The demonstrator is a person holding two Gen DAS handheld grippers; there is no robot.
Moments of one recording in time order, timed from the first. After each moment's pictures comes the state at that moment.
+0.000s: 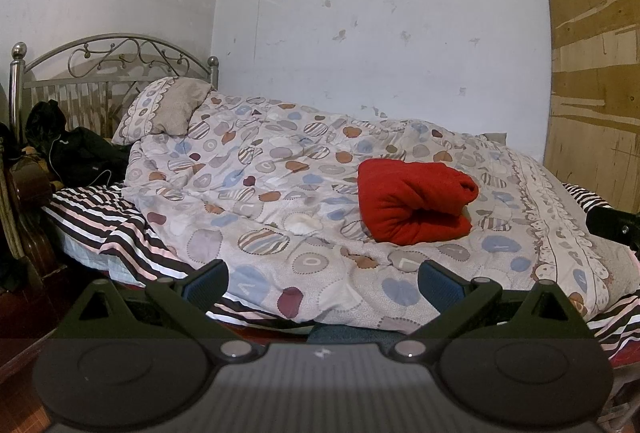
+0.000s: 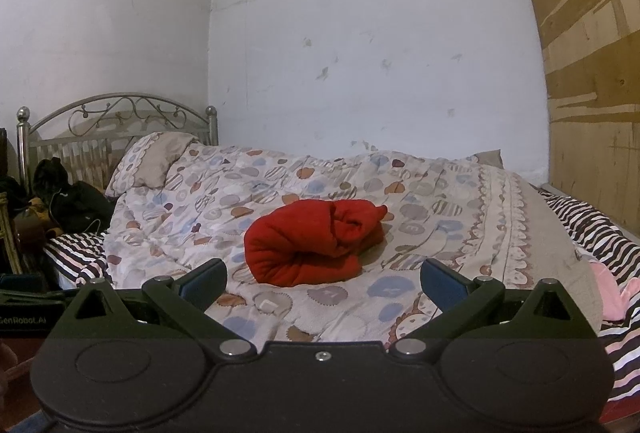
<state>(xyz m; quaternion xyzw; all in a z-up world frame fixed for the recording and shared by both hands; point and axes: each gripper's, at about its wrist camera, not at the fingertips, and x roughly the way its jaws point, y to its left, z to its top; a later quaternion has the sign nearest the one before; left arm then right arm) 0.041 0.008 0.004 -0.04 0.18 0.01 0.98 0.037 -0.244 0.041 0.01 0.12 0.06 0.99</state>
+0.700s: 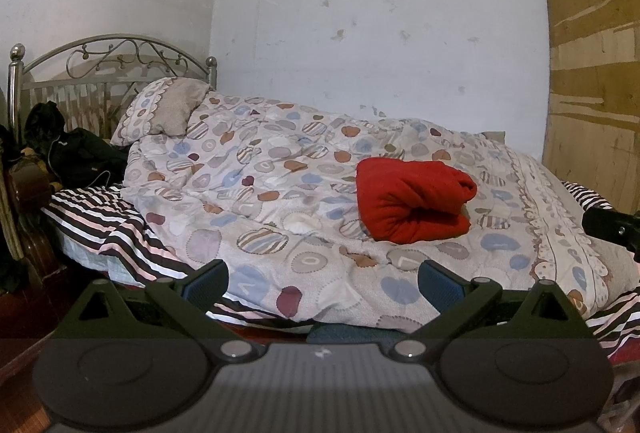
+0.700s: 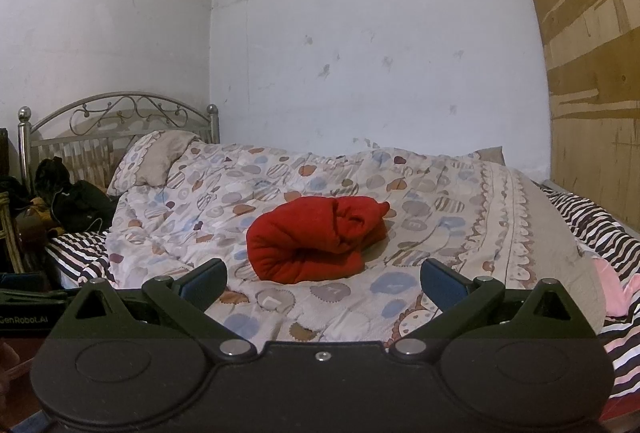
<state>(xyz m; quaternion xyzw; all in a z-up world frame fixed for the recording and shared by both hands) 0.041 0.008 0.003 -0.04 0.18 0.01 0.98 0.036 -0.242 0.040 0.01 0.13 0.06 0.99</state>
